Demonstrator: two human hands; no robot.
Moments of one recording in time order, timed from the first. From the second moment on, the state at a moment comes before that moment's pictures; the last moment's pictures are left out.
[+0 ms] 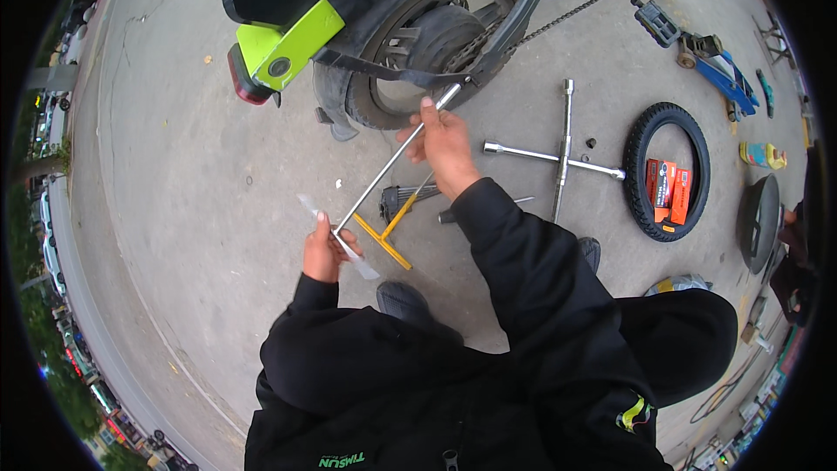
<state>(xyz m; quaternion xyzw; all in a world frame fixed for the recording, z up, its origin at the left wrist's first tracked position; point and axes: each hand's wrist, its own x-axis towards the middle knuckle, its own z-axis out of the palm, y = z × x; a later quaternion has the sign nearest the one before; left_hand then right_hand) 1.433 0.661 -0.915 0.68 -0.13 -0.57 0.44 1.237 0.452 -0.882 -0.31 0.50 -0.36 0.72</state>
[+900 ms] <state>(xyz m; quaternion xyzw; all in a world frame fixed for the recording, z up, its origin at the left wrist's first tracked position) 1.432 0.672 -0.898 0.73 -0.36 -0.44 0.38 1.241 0.474 -0.889 -0.30 0.48 -0.31 0.76</state>
